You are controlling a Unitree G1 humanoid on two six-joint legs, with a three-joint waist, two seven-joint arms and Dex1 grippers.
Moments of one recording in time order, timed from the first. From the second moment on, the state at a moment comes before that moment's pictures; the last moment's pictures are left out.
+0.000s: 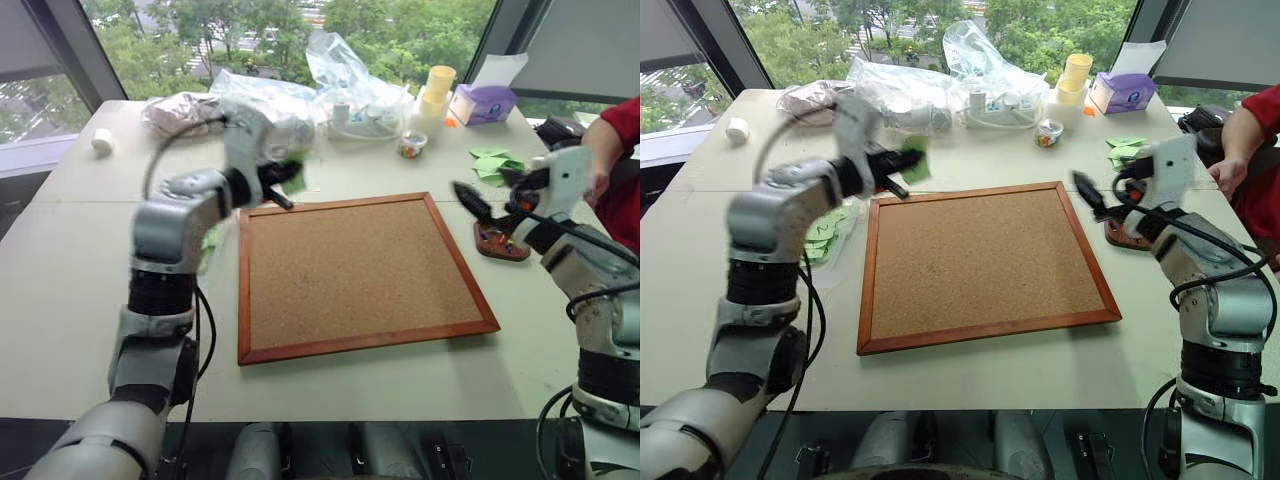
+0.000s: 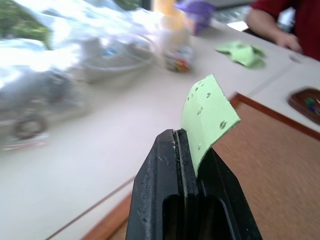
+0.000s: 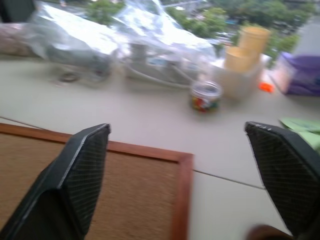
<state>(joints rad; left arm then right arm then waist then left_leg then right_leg) -0.88 0.35 0.13 -0.06 -0.26 0.97 -0.50 -0.39 -0.62 -0.27 -0.34 0.58 0.74 0.52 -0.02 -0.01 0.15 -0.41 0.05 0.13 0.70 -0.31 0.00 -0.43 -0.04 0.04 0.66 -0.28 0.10</state>
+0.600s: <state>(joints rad) -0.70 0.47 0.18 -0.20 -0.09 1.40 -0.18 -0.42 -0.73 0.04 -0.37 0.59 0.79 0.78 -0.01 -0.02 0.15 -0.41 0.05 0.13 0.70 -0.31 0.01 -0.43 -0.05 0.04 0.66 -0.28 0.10</state>
